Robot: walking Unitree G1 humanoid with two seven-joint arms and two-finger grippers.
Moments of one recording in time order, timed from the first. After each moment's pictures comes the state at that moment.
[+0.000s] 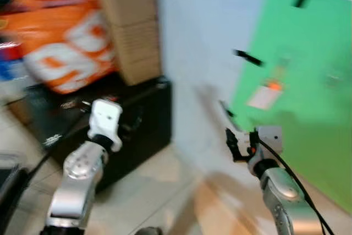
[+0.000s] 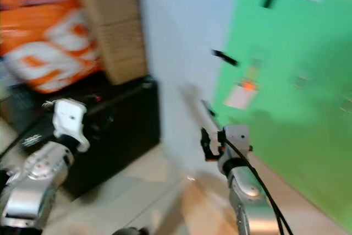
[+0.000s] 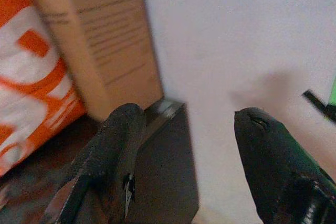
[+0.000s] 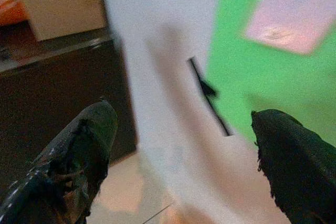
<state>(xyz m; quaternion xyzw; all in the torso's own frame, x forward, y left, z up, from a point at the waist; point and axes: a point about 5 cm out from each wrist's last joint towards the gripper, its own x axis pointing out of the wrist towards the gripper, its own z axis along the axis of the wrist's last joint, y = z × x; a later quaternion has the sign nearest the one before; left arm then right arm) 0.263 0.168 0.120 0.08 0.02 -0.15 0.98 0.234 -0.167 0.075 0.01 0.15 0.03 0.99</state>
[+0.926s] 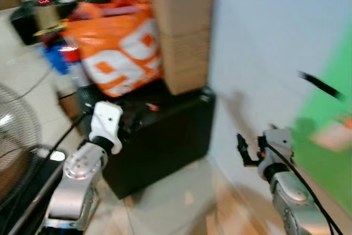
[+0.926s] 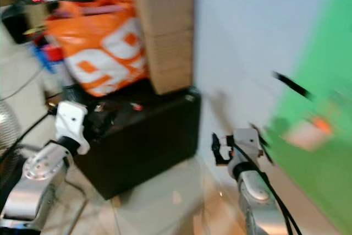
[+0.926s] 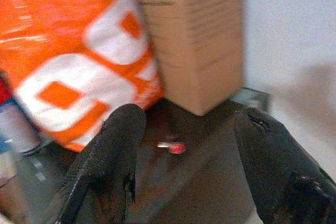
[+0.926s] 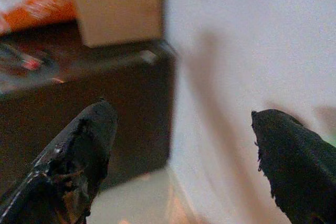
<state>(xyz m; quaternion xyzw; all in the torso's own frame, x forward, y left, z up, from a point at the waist) 0.263 0.173 0.121 0.08 0.03 -0.15 0.98 0.229 -0.176 0.072 -0.02 0.16 0.02 0.99</state>
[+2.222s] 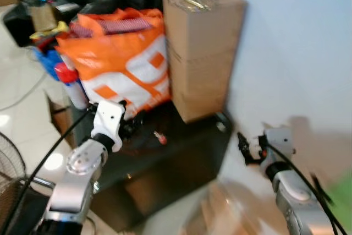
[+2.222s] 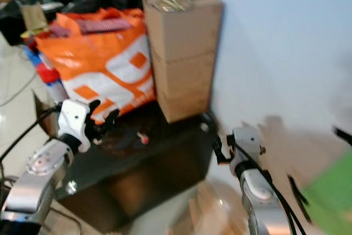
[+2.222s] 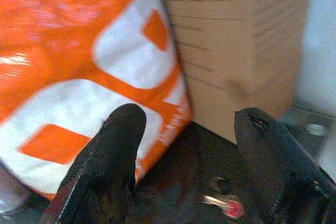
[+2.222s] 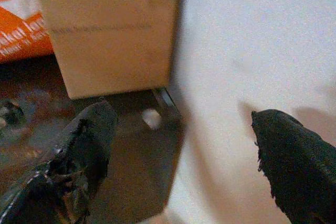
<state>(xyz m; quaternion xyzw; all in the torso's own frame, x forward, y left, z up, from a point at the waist) 0.271 0.175 0.119 0.10 0.04 -0.17 0.98 0.230 -0.182 0.075 -0.04 0.15 0.02 0.99</state>
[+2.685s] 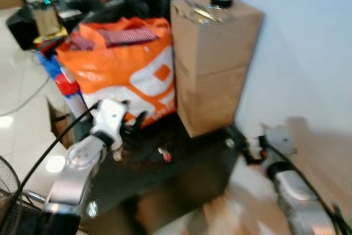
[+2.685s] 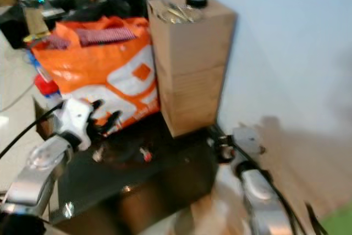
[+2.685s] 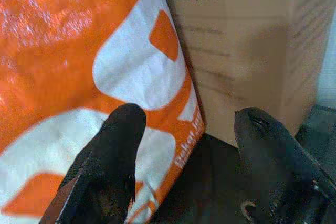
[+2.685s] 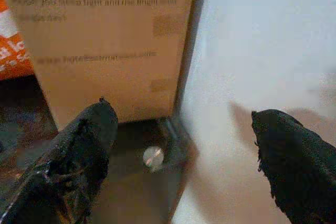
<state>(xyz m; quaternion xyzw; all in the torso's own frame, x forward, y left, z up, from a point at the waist) 0.281 0.172 0.116 0.13 0.05 -0.23 0.96 0.229 -0.187 0.076 -0.07 0.15 0.02 0.99</state>
